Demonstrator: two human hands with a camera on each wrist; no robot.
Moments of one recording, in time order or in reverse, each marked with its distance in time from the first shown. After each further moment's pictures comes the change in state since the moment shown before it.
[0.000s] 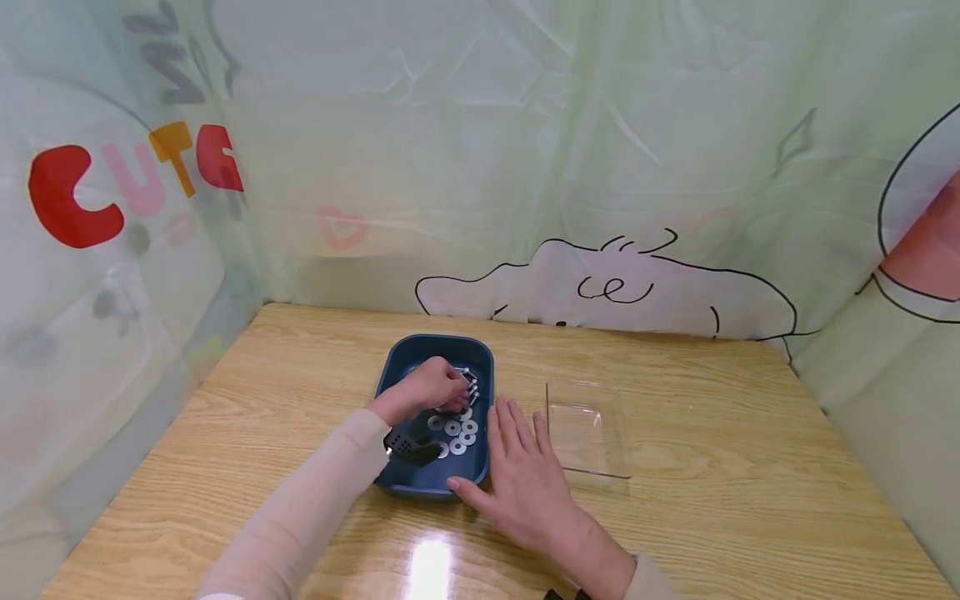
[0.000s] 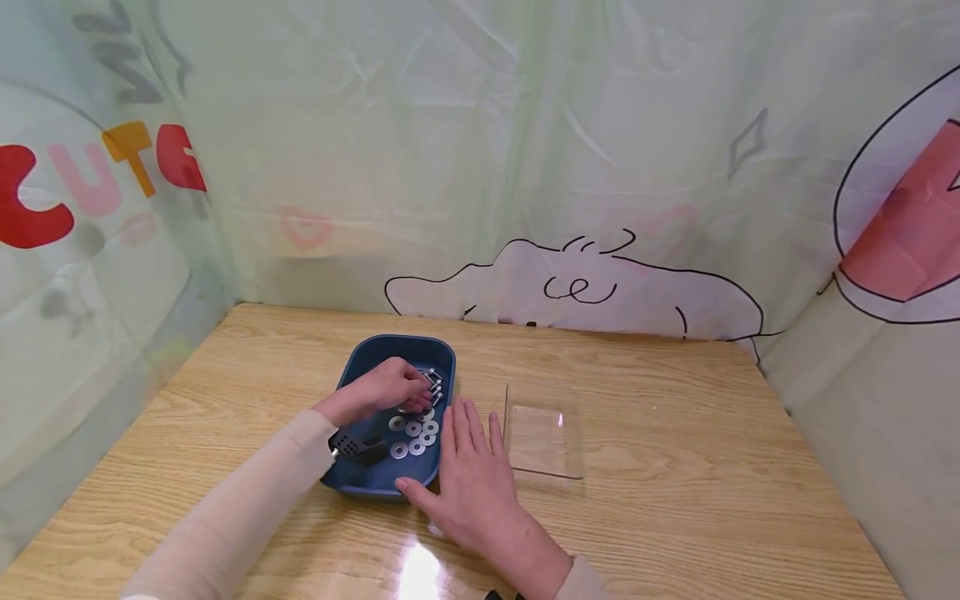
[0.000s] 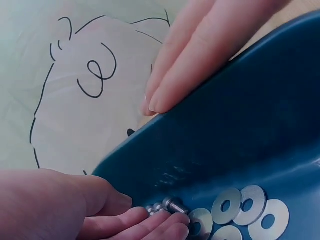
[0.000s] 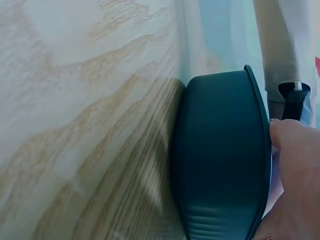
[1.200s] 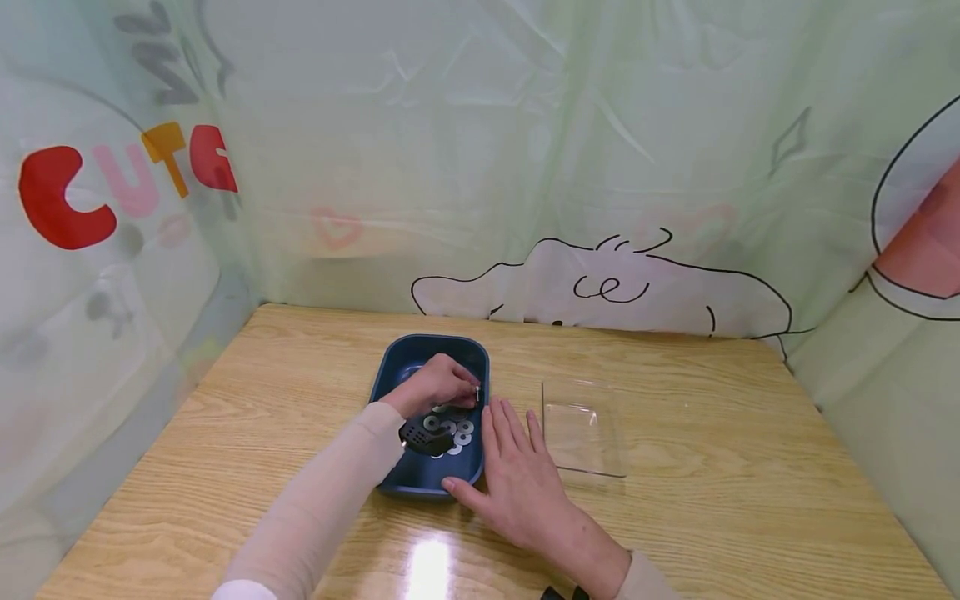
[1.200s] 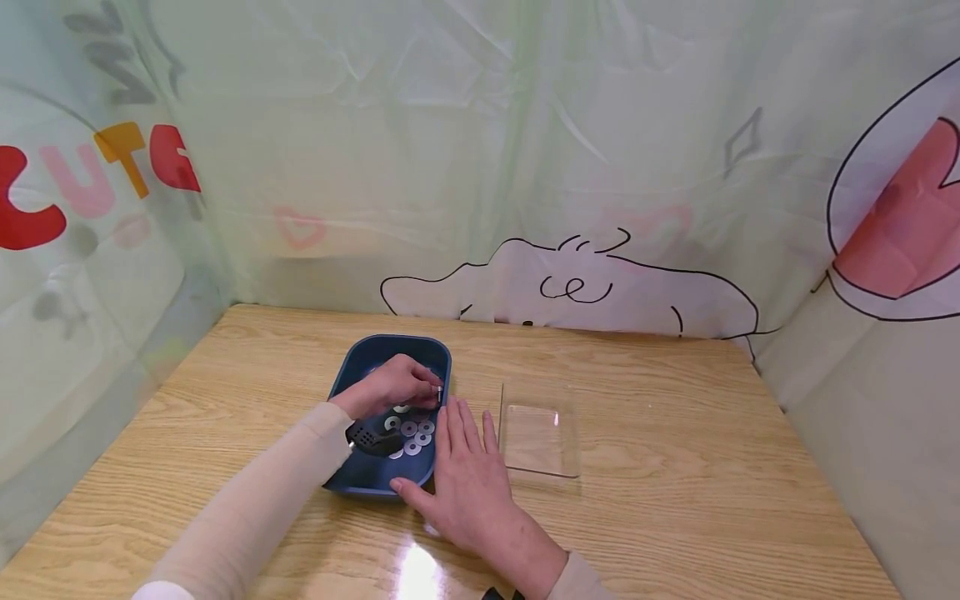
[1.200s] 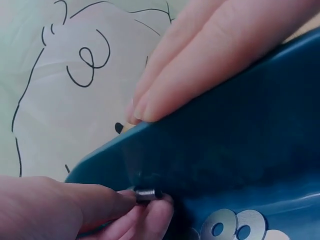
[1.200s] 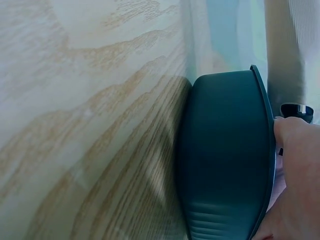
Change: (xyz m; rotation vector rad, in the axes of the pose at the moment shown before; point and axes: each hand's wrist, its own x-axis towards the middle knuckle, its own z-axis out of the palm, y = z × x) left_hand 0.015 0.002 0.010 -0.087 -0.008 0.015; right_hand 0.002 0.001 -0.001 0.007 -0.025 -0.007
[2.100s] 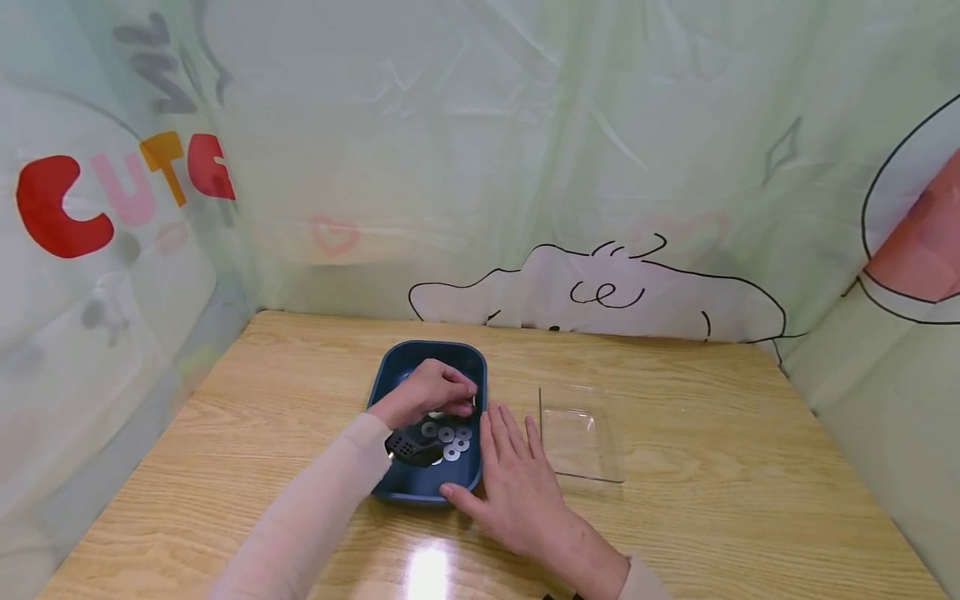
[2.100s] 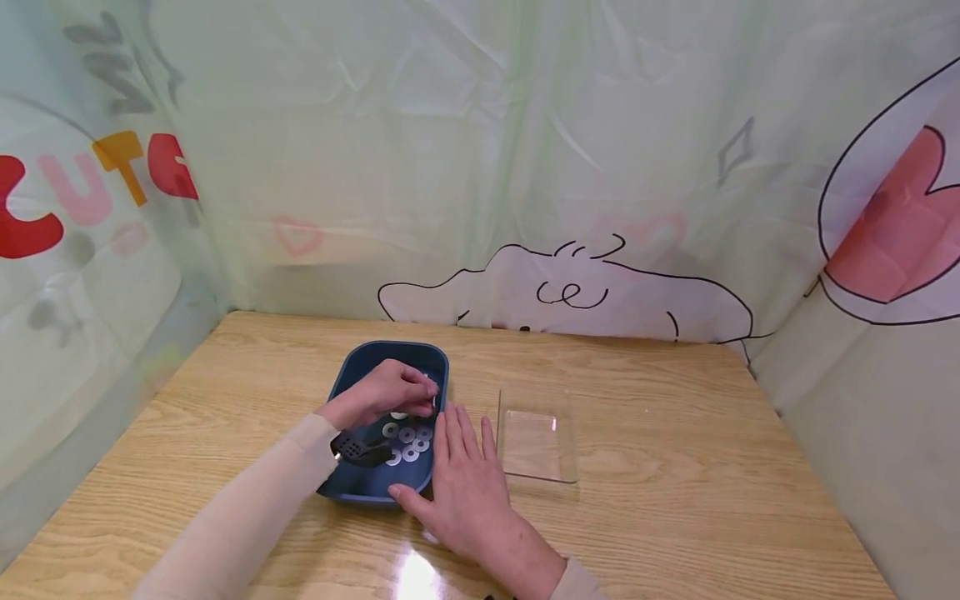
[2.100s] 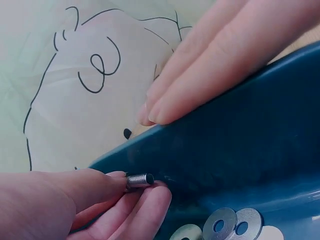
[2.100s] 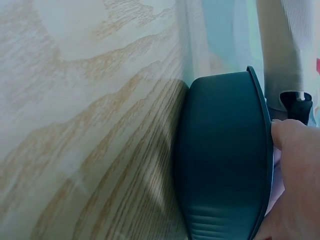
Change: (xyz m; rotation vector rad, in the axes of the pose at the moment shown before) left_hand -0.010 -0.002 -0.005 -0.110 0.004 0.011; right_hand -0.001 -0.001 -0.001 0.009 -0.023 0.019
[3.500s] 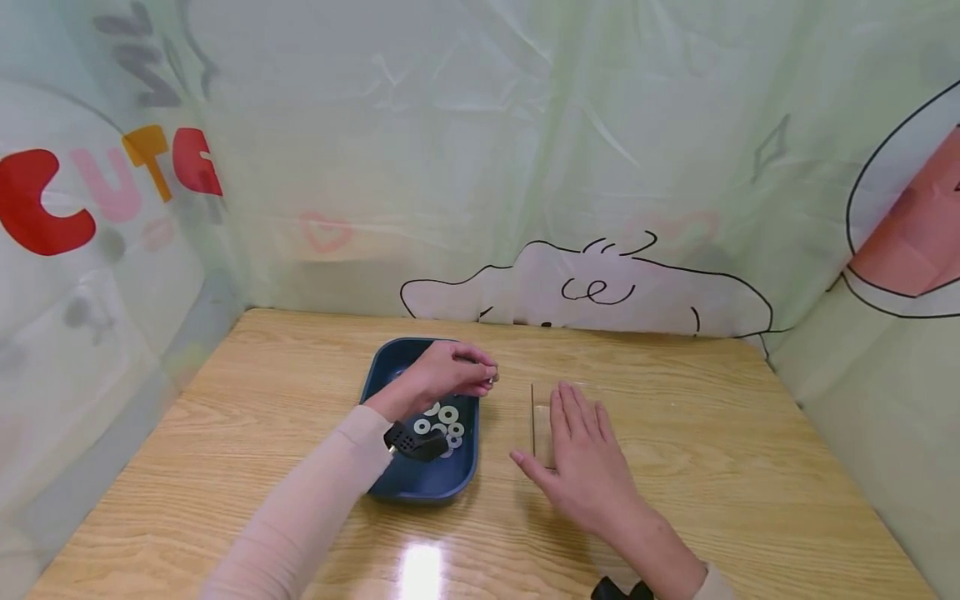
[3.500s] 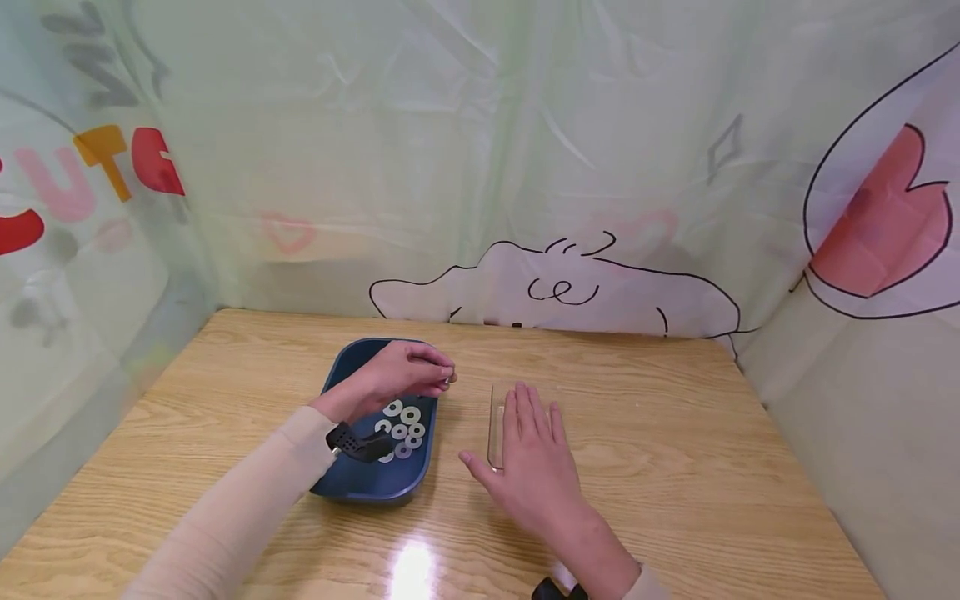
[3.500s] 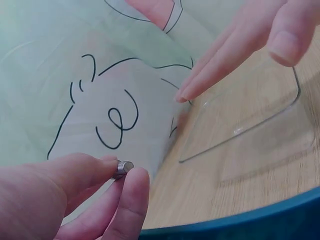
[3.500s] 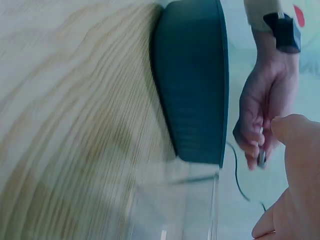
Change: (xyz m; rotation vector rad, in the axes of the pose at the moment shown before) left_hand -0.006 0.037 0.014 -0.214 -0.117 0.099; right_hand -0.023 0.065 -0.033 -0.021 0.143 0.116
